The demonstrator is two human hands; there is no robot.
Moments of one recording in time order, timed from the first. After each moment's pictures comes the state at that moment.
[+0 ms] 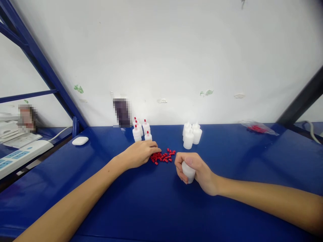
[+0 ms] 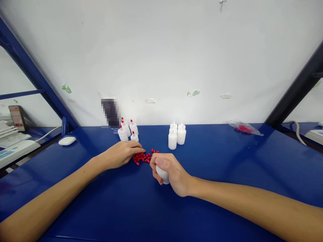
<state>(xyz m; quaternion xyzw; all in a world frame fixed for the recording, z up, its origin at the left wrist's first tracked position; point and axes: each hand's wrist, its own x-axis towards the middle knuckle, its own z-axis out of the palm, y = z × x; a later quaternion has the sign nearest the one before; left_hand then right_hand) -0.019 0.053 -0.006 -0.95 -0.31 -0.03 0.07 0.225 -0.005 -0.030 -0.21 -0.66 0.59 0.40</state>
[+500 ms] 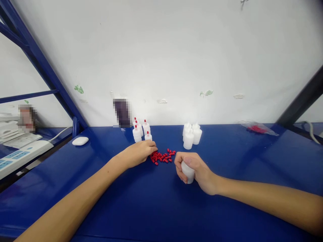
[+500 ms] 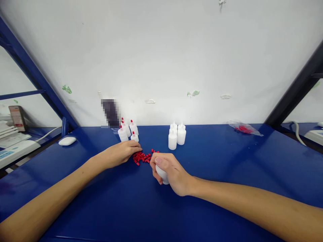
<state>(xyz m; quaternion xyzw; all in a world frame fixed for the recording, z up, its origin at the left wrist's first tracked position) -0.024 0.061 -0.007 -0.95 -0.30 -0.03 0.06 0.224 -0.005 -0.029 -0.22 -0.67 0.59 0.40</state>
